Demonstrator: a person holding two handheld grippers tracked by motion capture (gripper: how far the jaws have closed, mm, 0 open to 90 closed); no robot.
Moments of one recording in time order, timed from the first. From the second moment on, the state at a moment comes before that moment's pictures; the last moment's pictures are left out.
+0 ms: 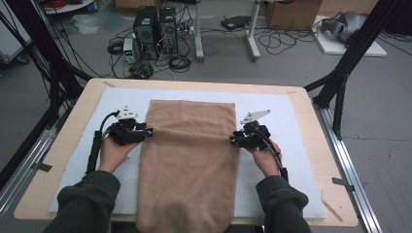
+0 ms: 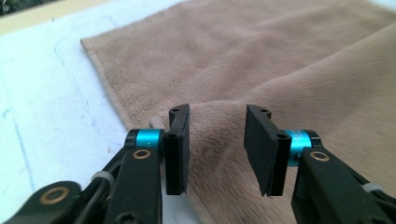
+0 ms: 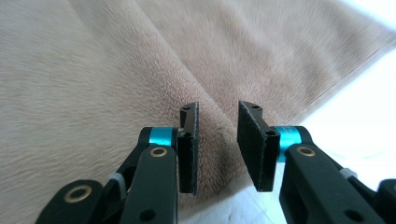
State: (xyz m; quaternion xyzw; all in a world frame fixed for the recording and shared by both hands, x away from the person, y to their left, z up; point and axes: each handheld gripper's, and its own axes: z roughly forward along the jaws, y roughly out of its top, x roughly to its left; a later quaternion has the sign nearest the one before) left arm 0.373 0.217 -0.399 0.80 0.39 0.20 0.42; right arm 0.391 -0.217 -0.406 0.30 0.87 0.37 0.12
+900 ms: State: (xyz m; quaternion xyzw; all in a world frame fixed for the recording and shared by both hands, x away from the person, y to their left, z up) left arm 0.275 0.210 -0.442 0.86 0.28 0.12 0.40; right arm 0.285 -0.186 -0.438 0.18 0.91 0.36 0.03
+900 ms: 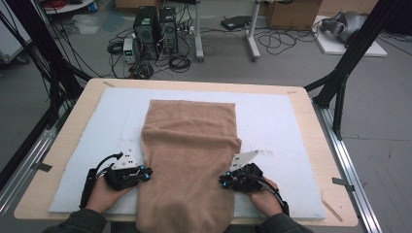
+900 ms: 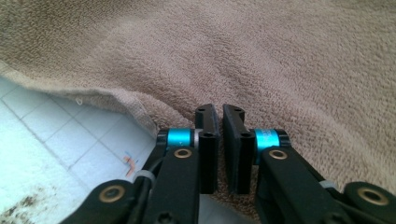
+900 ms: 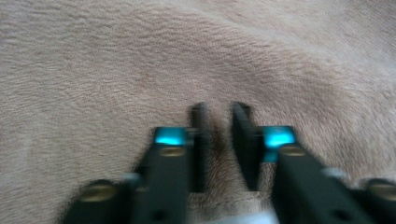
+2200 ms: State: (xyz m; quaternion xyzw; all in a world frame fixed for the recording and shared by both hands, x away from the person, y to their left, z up) left arm 0.257 0.212 -0.424 0.83 0.31 0.12 0.45; right arm 0.267 -0.212 -0.409 0.21 0.88 0.42 0.10
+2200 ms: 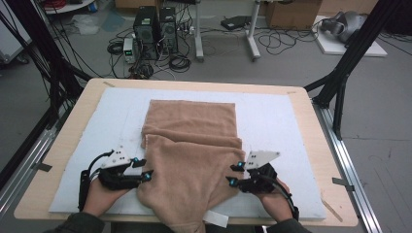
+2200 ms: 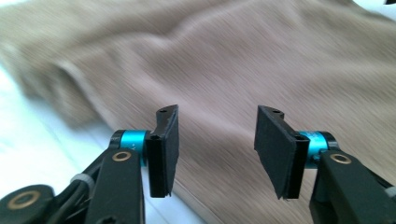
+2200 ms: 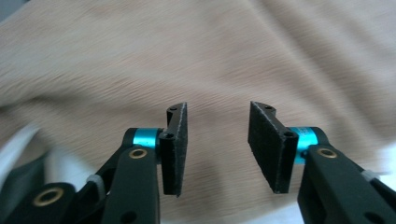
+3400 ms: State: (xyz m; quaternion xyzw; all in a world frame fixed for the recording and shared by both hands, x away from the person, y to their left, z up) left arm 0.361 0.190 -0.427 0.82 0.38 0.19 0.38; right arm 0.379 -0.199 -0.423 0.29 0.88 0.36 0.09
